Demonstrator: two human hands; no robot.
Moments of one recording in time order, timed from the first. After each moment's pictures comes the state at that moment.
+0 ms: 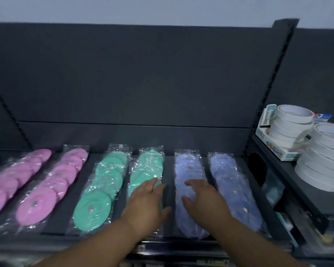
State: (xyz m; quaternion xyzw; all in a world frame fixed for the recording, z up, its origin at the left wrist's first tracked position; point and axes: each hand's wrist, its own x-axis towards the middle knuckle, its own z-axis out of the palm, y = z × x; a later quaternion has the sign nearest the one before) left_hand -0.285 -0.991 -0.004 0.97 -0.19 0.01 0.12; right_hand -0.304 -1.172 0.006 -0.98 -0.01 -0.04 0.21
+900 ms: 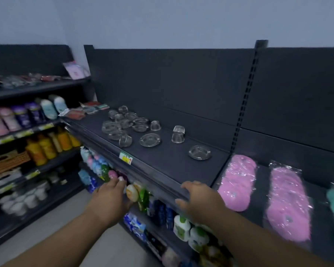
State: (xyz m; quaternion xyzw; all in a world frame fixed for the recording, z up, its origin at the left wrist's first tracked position) left_hand -0.456 -0.321 0.029 0.97 0.25 0.02 0.03; right_hand -0.331 -0.540 0.038 -0.93 -0.32 0.11 0.16
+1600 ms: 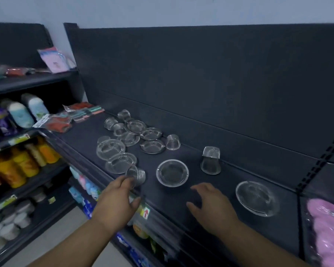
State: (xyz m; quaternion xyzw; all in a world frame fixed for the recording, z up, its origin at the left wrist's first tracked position) left_hand -0.265 -0.103 -0.005 0.96 0.22 0.09 0.13; right_hand -0.154 -0.331 -0.009 -0.94 -0.29 0.04 0.18
